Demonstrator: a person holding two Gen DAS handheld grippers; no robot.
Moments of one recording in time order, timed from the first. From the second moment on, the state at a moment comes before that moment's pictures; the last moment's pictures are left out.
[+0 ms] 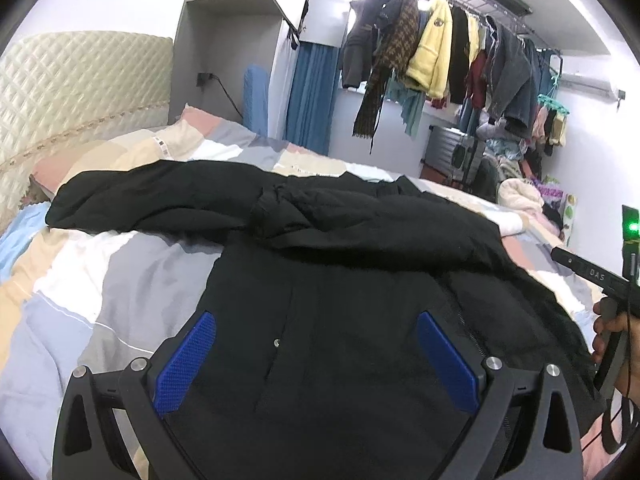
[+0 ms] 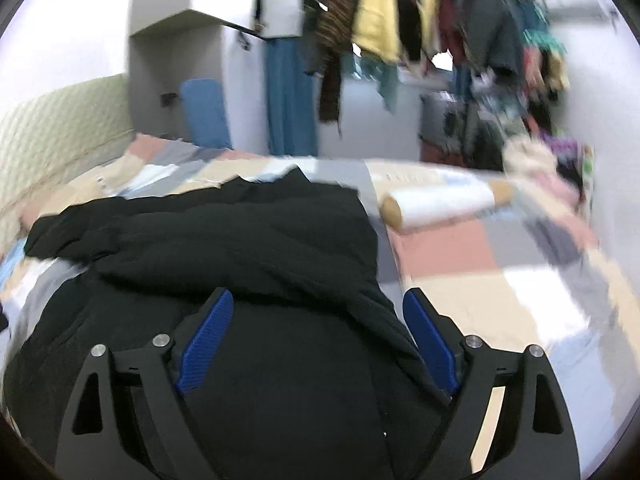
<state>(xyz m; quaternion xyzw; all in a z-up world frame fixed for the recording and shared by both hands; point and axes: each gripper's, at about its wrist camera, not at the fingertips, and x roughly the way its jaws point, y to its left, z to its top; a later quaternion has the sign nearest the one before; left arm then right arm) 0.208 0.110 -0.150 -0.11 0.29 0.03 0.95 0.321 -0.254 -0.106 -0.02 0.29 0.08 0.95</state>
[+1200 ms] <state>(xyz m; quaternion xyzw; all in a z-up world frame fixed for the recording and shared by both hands) 0.242 0.106 -0.179 -0.11 0.32 0.04 0.94 0.428 -0.330 -0.188 0.10 0.37 -0.04 0.92</state>
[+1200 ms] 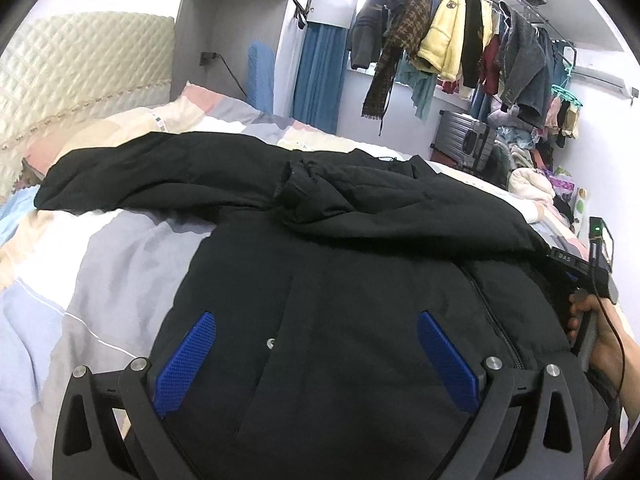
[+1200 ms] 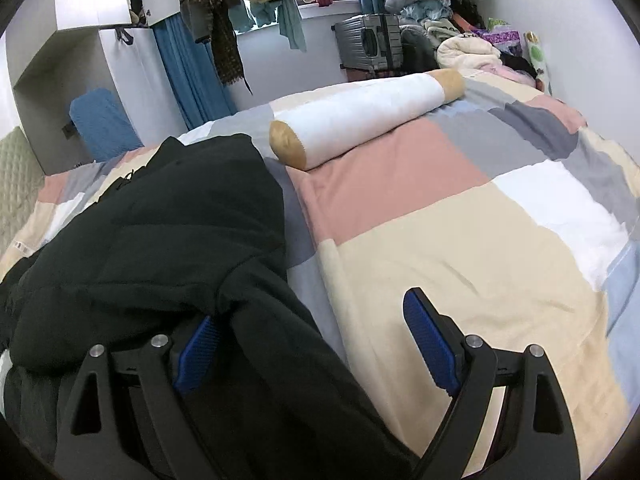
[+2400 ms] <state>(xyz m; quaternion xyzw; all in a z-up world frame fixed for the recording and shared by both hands) 0.210 0.202 -0.100 -0.14 0.27 0.07 0.95 0.157 -0.217 -0.092 0.09 0.32 0.17 0.93</state>
